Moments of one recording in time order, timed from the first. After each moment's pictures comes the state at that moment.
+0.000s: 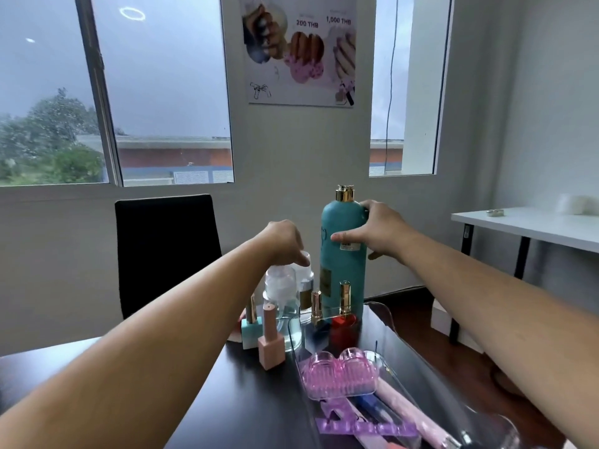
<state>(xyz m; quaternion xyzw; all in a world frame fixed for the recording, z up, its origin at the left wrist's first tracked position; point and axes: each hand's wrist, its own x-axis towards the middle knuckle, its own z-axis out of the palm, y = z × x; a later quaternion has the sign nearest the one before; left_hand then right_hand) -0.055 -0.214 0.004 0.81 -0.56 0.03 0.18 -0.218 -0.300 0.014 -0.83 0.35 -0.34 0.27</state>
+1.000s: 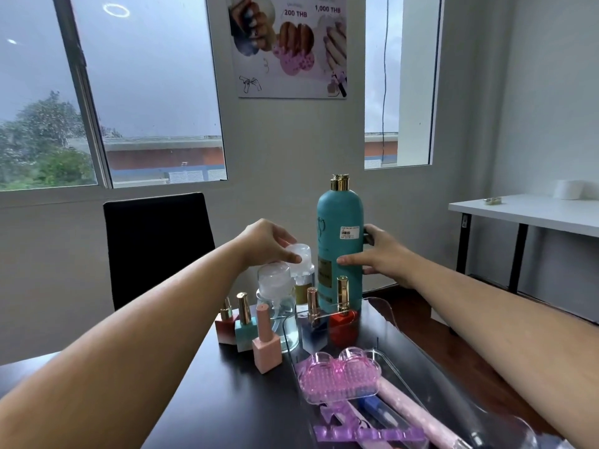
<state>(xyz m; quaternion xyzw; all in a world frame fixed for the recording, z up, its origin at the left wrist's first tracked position) -0.025 -0.215 -0.015 0.75 -0.56 -0.09 0.33 -0.217 -0.350 -0.052 -0.78 0.26 -0.30 0.49</state>
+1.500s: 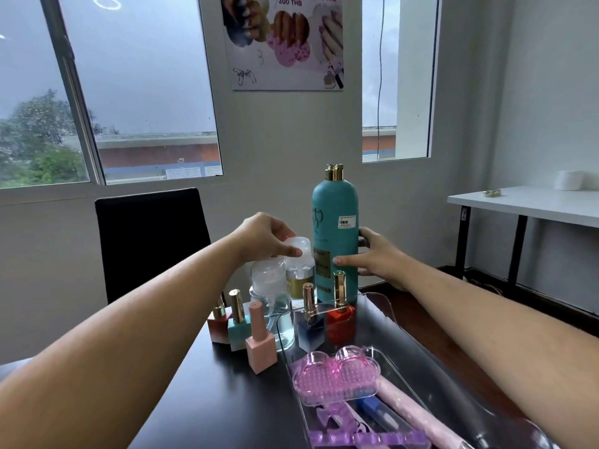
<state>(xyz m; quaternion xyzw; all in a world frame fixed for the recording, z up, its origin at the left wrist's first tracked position) -0.024 -0.227 -0.017 0.75 -0.56 -0.09 0.34 -0.208 -0.365 -0.072 -0.78 0.26 -0.30 0.48</state>
